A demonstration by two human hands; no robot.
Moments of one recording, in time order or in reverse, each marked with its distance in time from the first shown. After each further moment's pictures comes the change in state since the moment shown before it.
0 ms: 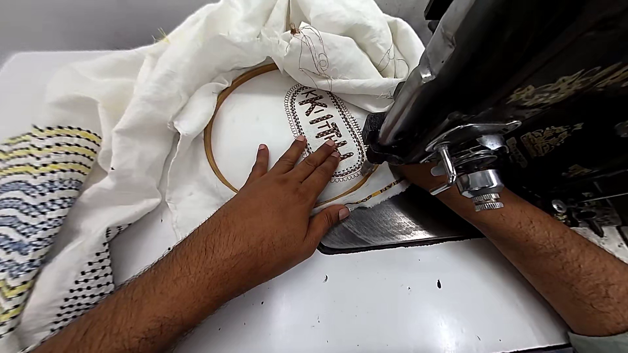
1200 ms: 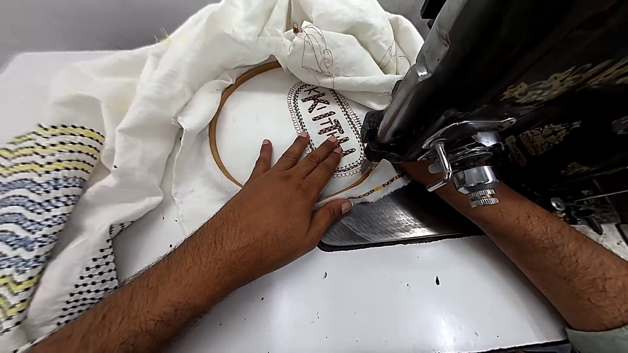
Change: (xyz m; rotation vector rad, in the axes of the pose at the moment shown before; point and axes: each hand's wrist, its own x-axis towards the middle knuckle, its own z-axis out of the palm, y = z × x) left_hand 0.004 0.001 0.002 -0.002 0.020 0.007; right_hand 0.008 -0.001 -0.002 -0.062 0.079 -0.064
